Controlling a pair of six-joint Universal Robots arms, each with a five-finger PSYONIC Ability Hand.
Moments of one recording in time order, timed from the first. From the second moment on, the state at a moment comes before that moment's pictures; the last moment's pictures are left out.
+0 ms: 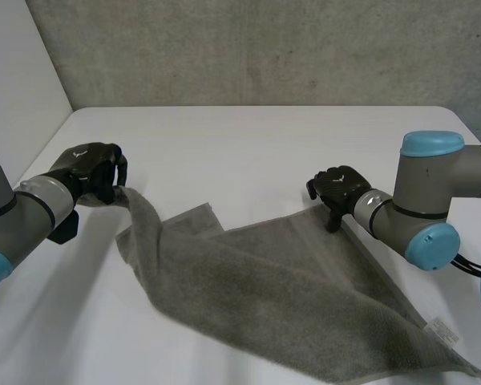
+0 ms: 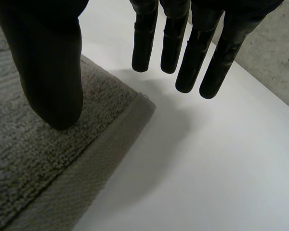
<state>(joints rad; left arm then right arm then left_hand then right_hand) 4.56 -1.95 -1.52 3.19 -1.34 3.20 1.91 -0.65 0.98 0.11 1.29 2.64 1.45 1.52 1.55 1.53 1.49 0.55 0.53 0.54 0.54 0.38</state>
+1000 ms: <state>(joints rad) 4.56 -1.96 -1.52 3.19 -1.34 3.20 1.92 -0.68 0.88 0.20 1.28 2.64 1.45 1.52 1.55 1.53 1.49 0.71 0.70 0.71 0.71 0.54</state>
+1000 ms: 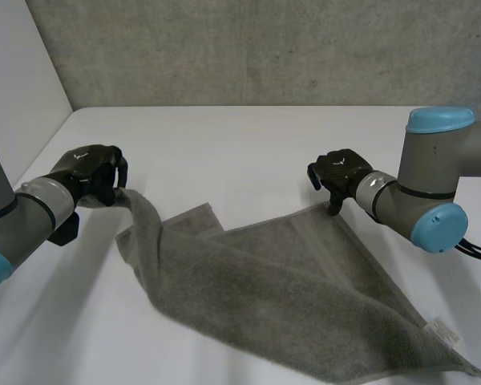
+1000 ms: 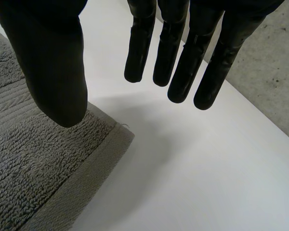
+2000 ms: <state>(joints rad) 4.56 -1.96 -1.53 3.19 -1.34 3.20 1.92 -0.50 0.62 0.41 1.28 2.68 1.45 1.52 1.55 1.53 1.49 0.74 0.73 0.74 0.74 0.57</state>
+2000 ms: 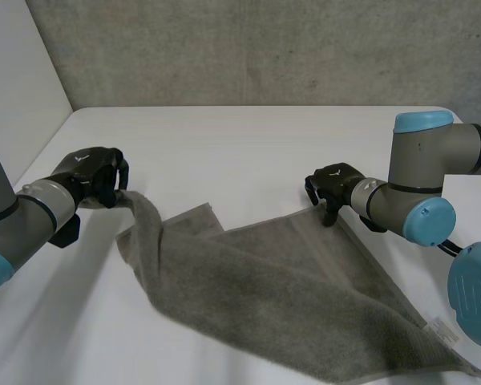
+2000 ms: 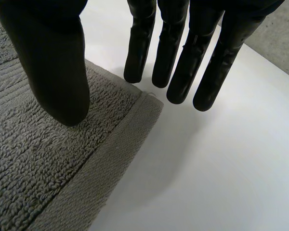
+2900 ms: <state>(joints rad) 4.56 -1.96 -1.53 3.19 -1.34 3.20 1.92 -0.55 0.73 0.41 1.27 2.69 1.45 1.52 1.55 1.53 1.49 1.12 1.18 1.17 1.18 1.01</state>
